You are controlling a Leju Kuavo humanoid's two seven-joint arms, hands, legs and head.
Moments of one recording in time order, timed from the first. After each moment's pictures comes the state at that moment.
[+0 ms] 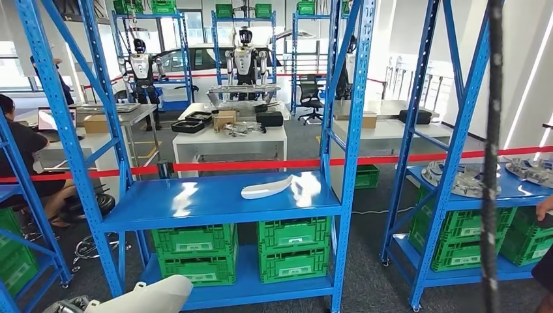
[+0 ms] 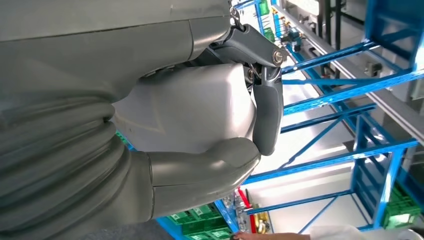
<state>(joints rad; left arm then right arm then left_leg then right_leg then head) -0.12 0.14 0.00 -1.71 0.30 -0.65 -0.61 -0.03 0.06 -0.15 -0.17 0.13 -0.02 0.25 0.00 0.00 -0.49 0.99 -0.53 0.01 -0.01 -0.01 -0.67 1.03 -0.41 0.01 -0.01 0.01</state>
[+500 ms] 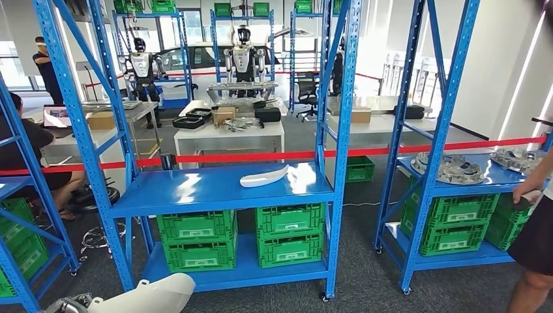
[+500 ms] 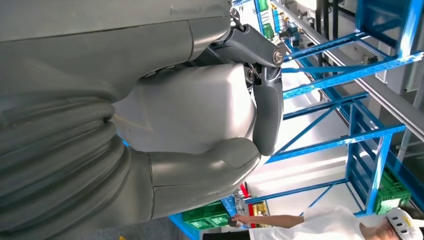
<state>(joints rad) -0.12 0.13 0.00 -1.72 0.30 -0.65 -0.61 -0.03 0.06 -0.16 -0.17 0.13 -0.02 0.25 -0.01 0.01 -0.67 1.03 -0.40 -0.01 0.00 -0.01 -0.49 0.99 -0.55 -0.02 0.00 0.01</state>
